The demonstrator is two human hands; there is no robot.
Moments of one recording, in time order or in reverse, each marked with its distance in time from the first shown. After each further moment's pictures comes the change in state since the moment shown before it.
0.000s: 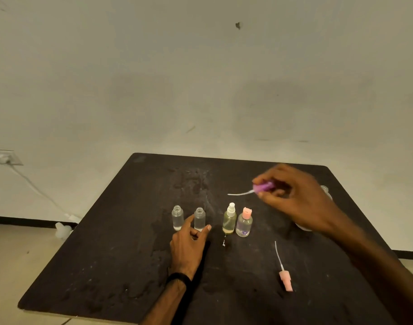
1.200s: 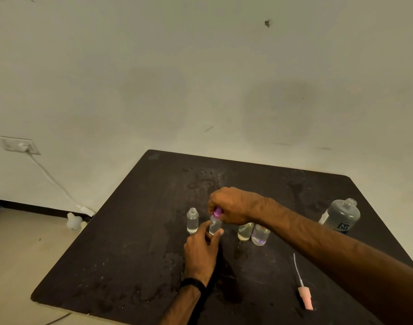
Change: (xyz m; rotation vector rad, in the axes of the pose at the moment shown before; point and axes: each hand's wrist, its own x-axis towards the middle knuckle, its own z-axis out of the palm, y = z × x) left_hand 0.002 -0.006 0.005 -0.058 0.000 -0.014; right_hand 0.107 -0.006 0.141 -0.519 -0.717 -0.201
